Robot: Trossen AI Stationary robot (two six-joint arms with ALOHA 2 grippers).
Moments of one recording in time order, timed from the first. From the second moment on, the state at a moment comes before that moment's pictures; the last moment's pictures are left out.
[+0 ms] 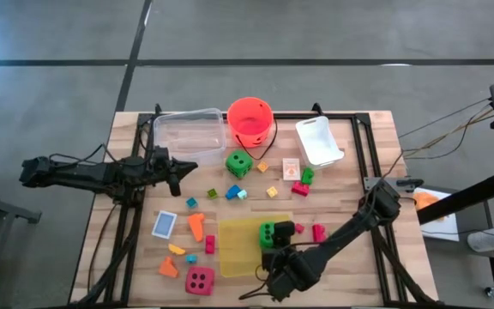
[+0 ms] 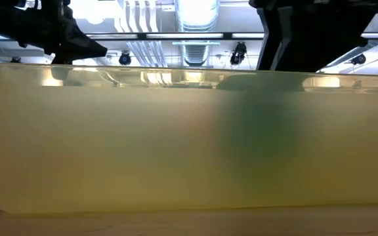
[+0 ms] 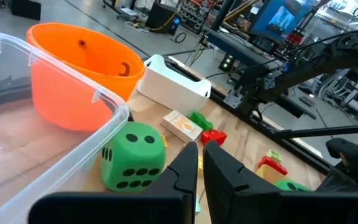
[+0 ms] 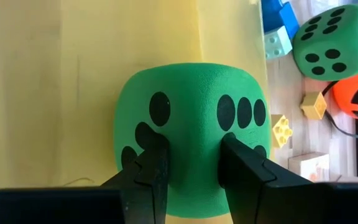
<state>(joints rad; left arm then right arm) -0.05 0.51 0.32 -0.03 -0.39 -0.53 0.65 2.17 1.76 -1.14 0.65 0.59</state>
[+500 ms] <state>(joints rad) -0.05 0.51 0.32 -0.10 -0.39 -0.56 0.67 2.18 1.76 -1.14 0.61 0.59</state>
